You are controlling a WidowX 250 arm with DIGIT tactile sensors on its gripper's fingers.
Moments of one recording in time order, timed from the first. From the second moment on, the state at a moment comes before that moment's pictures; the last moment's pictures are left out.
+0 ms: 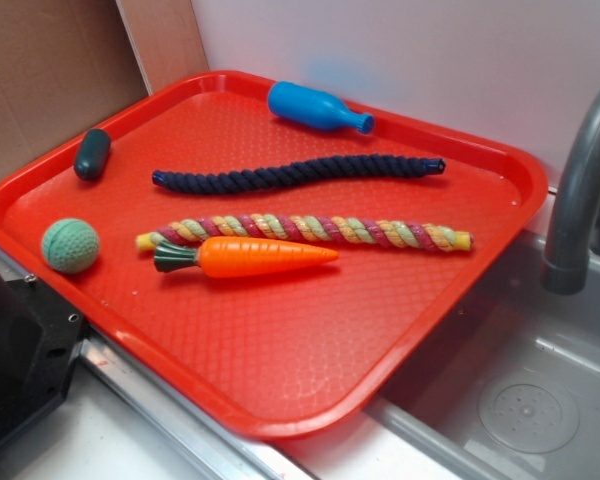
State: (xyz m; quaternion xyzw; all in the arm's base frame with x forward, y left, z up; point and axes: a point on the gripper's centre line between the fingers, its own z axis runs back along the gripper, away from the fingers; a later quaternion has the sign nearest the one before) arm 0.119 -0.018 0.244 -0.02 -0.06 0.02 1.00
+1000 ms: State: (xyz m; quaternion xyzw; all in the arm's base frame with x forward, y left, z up) arm 0.143 0.080 0.164 0.05 -0.06 0.23 0.97
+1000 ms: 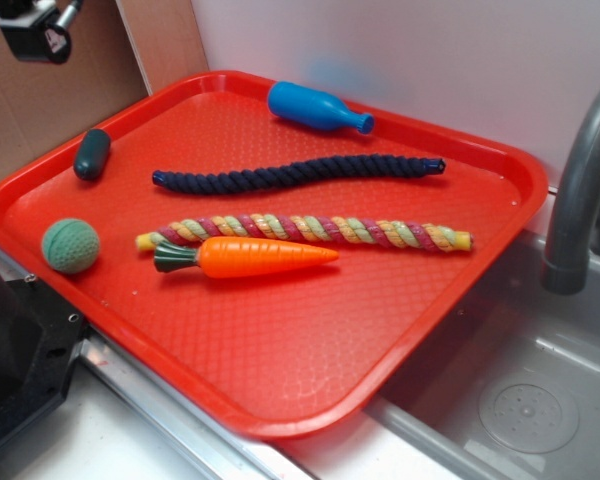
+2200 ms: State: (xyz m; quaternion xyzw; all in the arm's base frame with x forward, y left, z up) arm 0.178 0.146 0.041 0.04 -0.07 0.42 0.91
